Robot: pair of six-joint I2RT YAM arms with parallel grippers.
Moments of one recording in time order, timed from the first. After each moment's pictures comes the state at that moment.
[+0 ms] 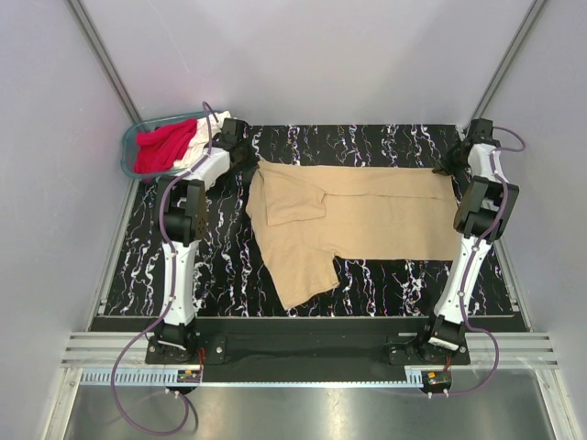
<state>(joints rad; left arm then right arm) -0.19 2.35 1.92 -0.39 0.06 -0.62 -0.32 2.53 2.20 -0.68 -0.22 0.56</state>
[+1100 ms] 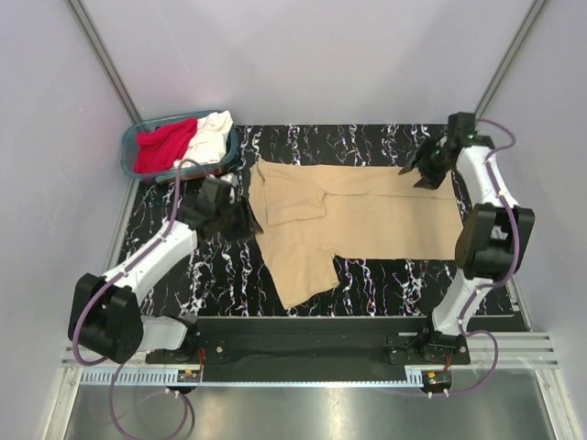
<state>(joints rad) -0.37 1.31 0.93 -0.48 0.16 -0.63 -0.16 1.91 1.72 -0.84 -0.28 0.53</state>
